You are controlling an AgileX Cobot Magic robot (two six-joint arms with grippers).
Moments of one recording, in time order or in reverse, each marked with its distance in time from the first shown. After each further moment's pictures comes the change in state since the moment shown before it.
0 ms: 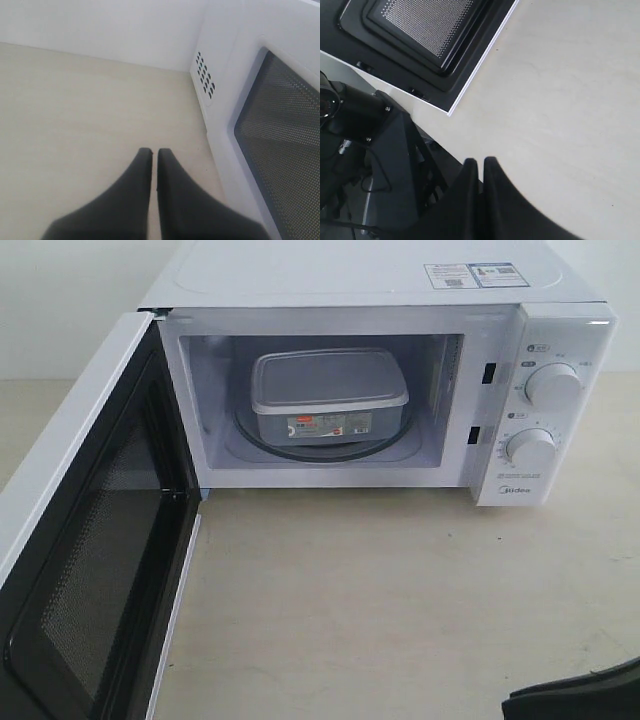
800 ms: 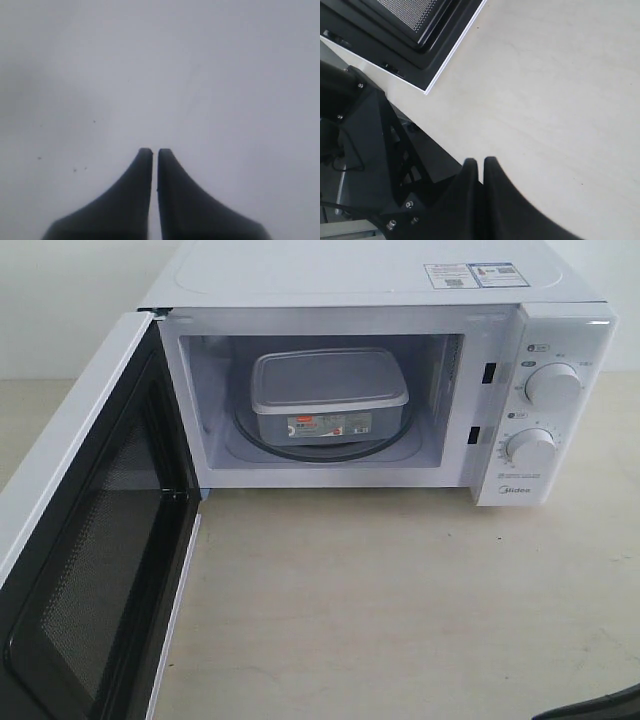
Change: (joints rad) left arm 0.000 -0.001 0.000 -0.008 -0.925 -0.172; right arm 0.000 0.000 0.000 -0.081 0.075 0.005
